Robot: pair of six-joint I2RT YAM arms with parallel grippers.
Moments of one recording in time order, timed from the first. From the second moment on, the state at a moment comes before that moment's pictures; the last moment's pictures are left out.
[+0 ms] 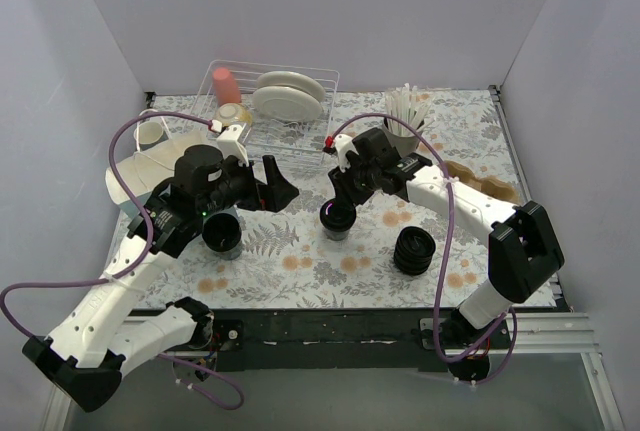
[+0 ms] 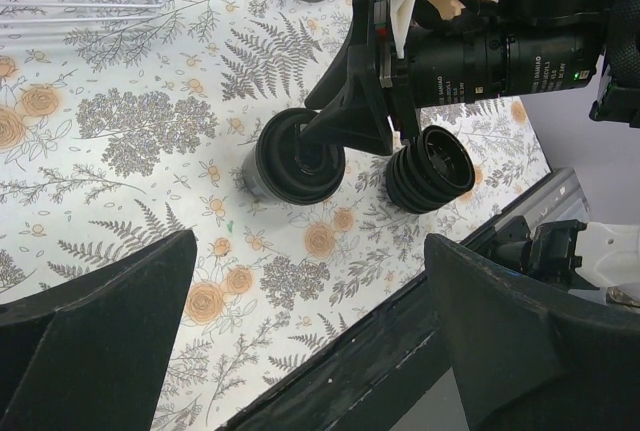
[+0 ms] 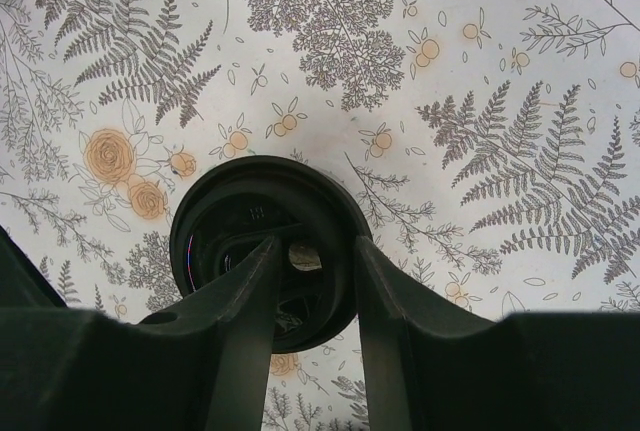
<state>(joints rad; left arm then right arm) -0.57 0.93 1.10 -0.60 0.18 -0.47 0.69 1.58 1.20 -0.48 -0.28 -0.06</state>
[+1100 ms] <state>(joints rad) -0.57 0.93 1.16 -0.71 -0.08 -0.51 0.35 1.22 0.94 -0.65 0.16 0.09</state>
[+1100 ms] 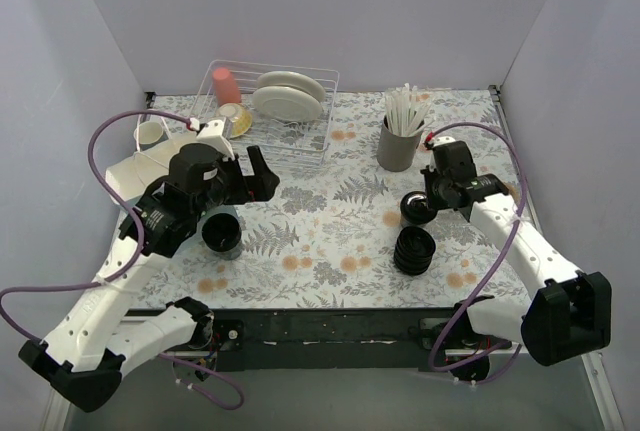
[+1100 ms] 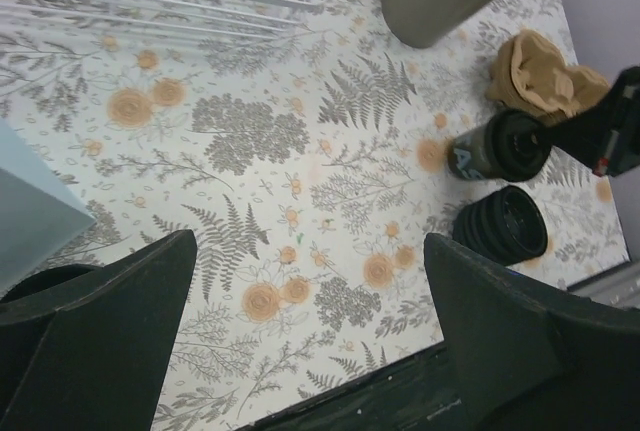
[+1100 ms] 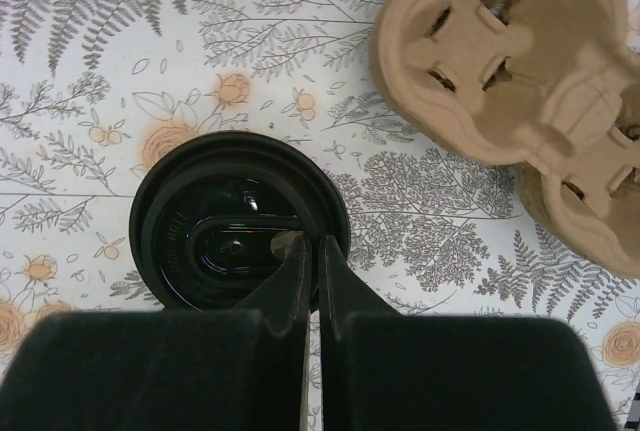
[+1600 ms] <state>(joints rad) -0.57 0.93 1.26 -0.84 -0.41 -0.54 0.23 1.19 0.89 -0.58 0.11 0.16</state>
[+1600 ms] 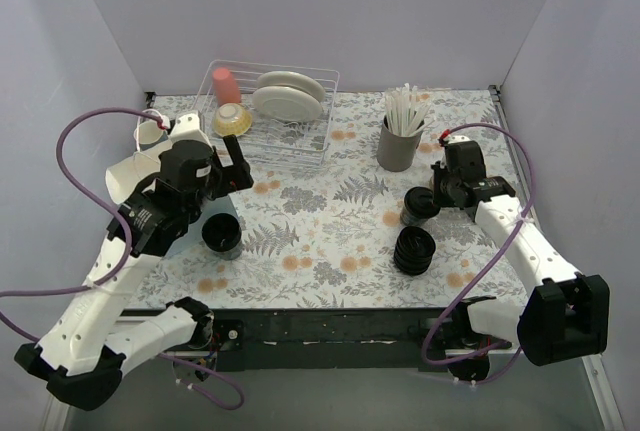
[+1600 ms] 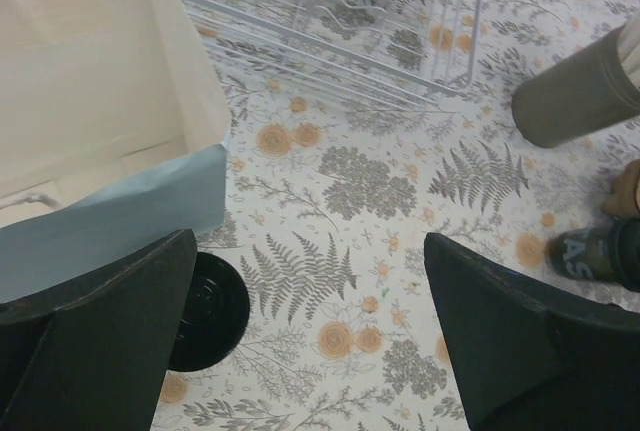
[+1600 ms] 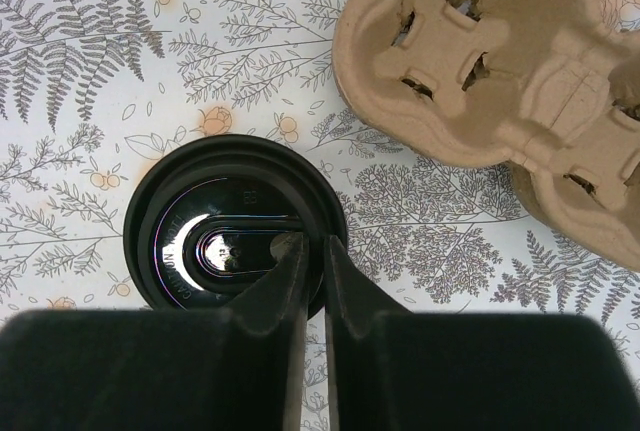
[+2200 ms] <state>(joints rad) -0.52 1.20 1.41 -0.84 -0.69 -0.43 0.23 1.06 0.95 -0.65 0.02 0.20</state>
